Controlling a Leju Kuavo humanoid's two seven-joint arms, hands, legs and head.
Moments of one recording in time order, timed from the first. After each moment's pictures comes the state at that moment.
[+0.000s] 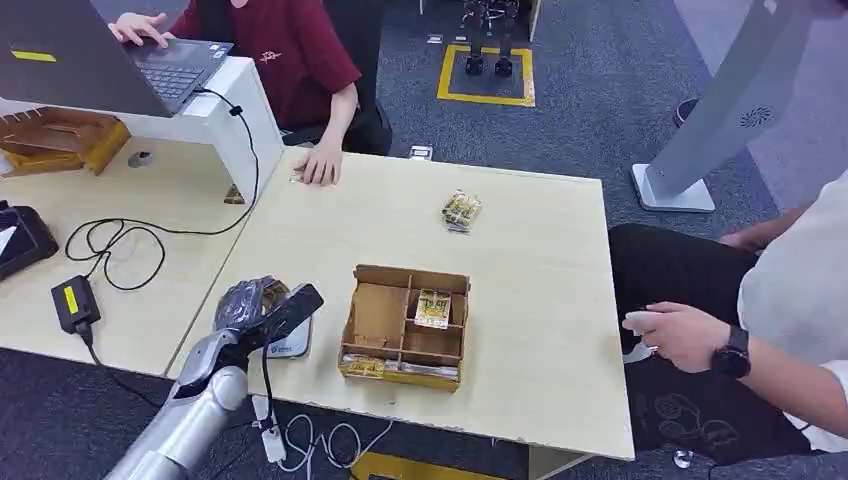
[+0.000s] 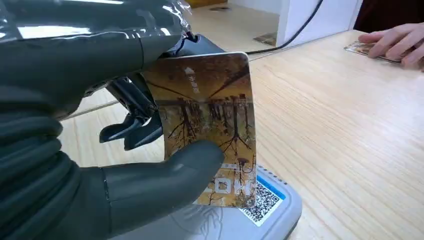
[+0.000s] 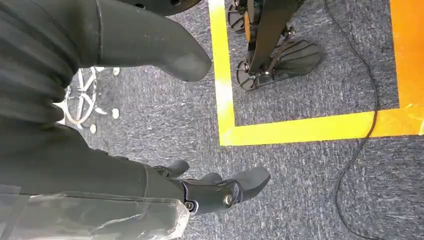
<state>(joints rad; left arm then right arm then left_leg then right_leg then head) -0.30 0.13 -0.32 -1.04 -0.90 0.14 0.24 -0.06 0.11 -1.09 -0.24 1.00 -0.14 -0.07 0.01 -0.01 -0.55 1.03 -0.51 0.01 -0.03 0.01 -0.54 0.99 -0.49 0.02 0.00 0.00</state>
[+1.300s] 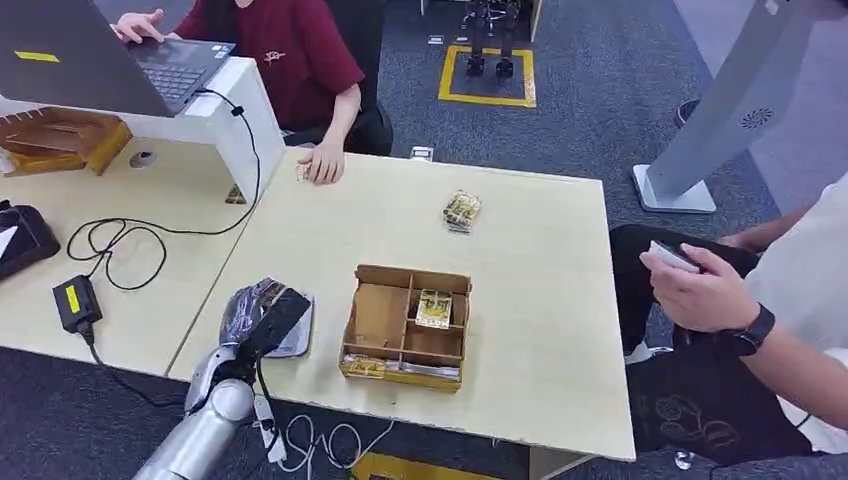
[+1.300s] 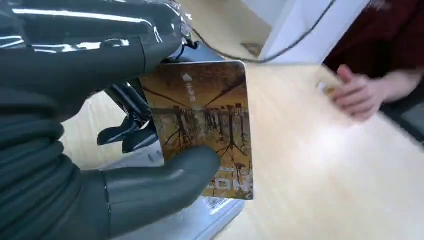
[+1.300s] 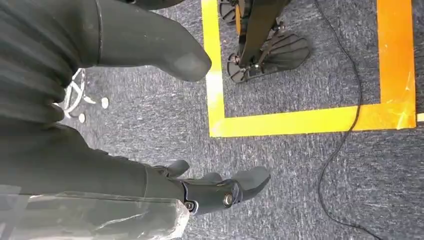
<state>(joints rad) -0.24 0.06 -0.24 -1.10 -0.62 0.35 -0.10 -0.07 0.11 -1.09 -0.24 1.02 -0.17 -0.11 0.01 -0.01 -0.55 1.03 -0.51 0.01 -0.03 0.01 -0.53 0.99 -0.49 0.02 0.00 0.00</state>
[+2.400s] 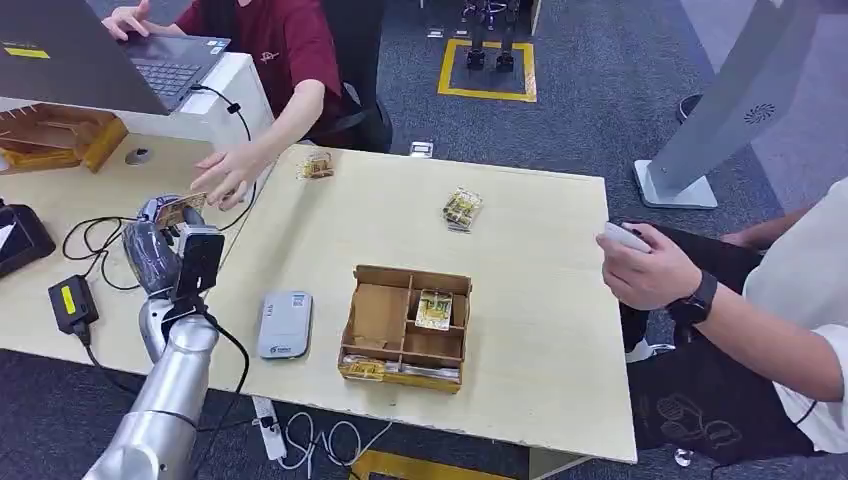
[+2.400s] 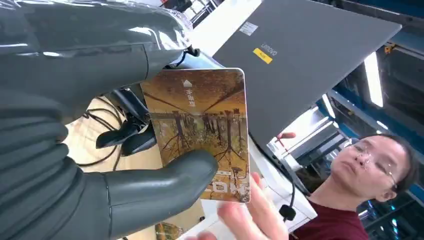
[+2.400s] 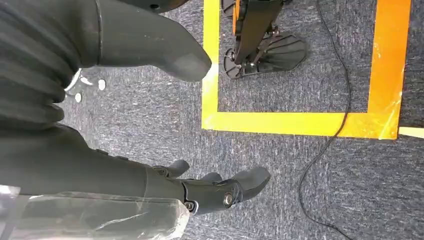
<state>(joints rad) -0.44 0.01 0.05 -1.07 -0.60 0.68 -0.44 -0.11 0.12 -1.05 -0.23 1.09 -0.19 -0.10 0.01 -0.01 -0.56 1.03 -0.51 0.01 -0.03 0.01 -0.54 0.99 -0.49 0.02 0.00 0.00</state>
